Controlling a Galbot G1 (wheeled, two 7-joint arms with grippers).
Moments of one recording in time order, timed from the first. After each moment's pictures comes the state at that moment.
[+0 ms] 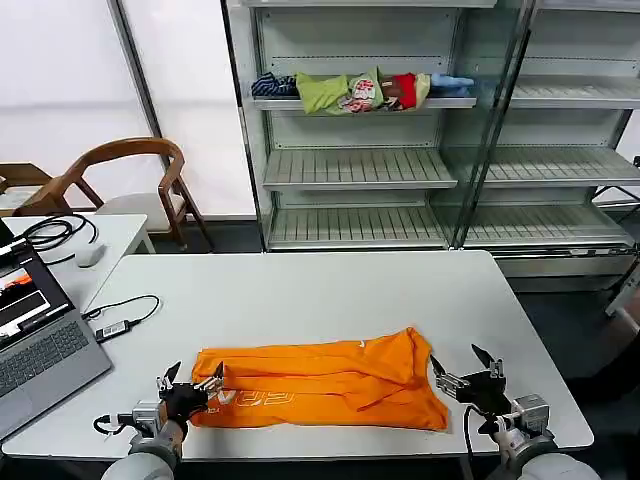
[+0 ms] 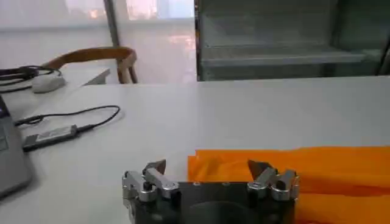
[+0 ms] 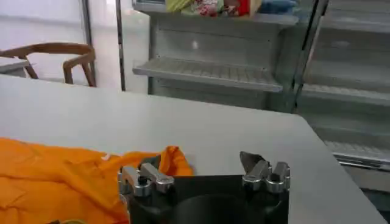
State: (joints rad) left arm 1.40 -0.92 -0.29 -1.99 -0.66 0.31 -0.50; right arm -1.52 1.11 0.60 2.15 0.35 -0.43 -0.02
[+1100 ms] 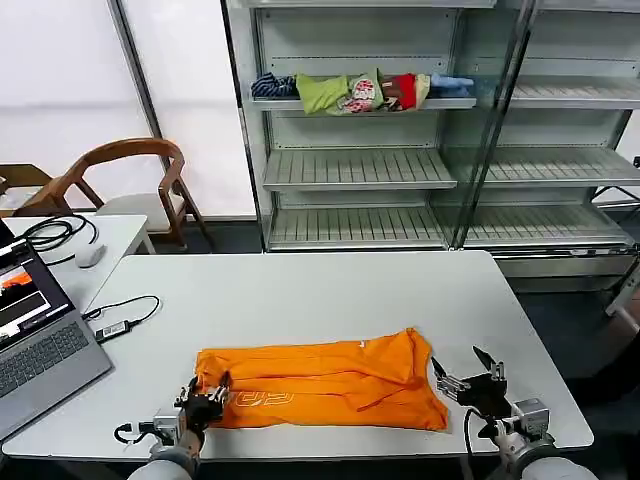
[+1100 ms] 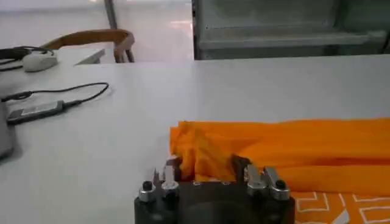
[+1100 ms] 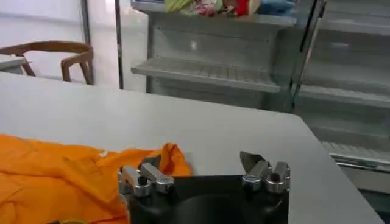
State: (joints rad) left arm 1.39 -0.95 -0.21 -1.97 -0.65 0.35 -0.54; right arm -1.54 1.12 0.61 2.15 0.33 -0.42 -0.02
